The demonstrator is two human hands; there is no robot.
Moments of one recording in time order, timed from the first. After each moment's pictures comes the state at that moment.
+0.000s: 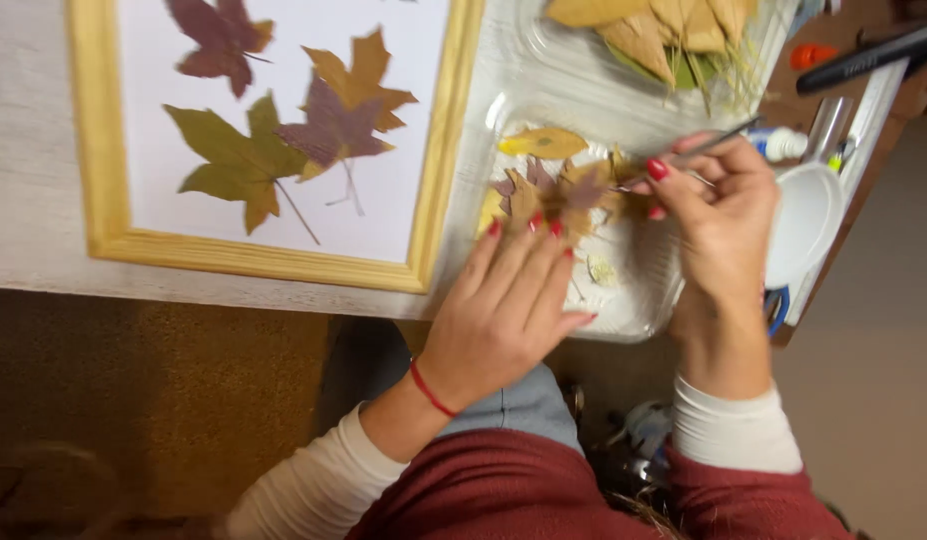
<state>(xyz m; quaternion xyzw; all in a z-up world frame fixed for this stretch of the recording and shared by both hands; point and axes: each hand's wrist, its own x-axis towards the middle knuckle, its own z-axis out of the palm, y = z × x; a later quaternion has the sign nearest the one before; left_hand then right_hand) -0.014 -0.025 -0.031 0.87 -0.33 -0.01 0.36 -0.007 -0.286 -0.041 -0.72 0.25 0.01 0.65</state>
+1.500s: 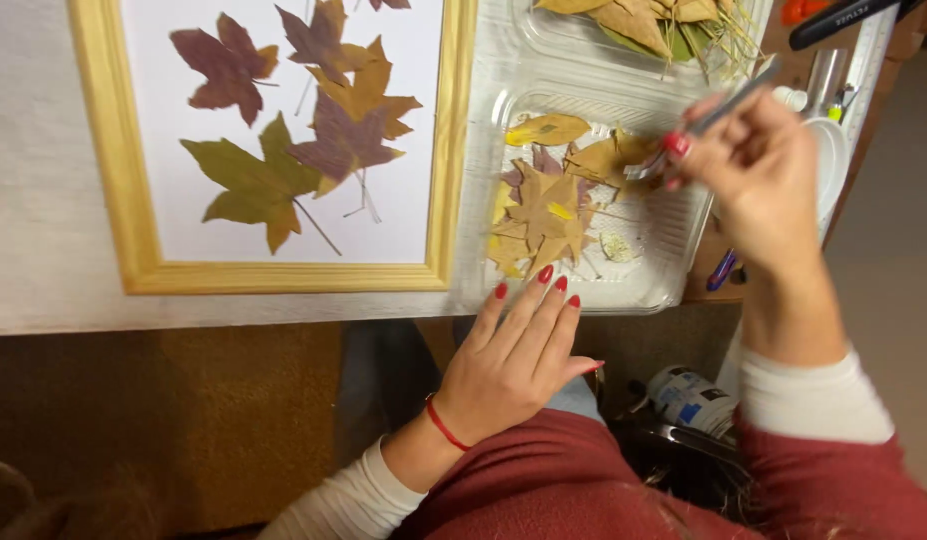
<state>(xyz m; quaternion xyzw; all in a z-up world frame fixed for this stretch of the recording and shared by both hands) -0.060 0.008 -0.034 0.84 -0.39 0.00 0.38 -0.004 -0.299 -0.015 -0.78 0.16 0.07 0.59</state>
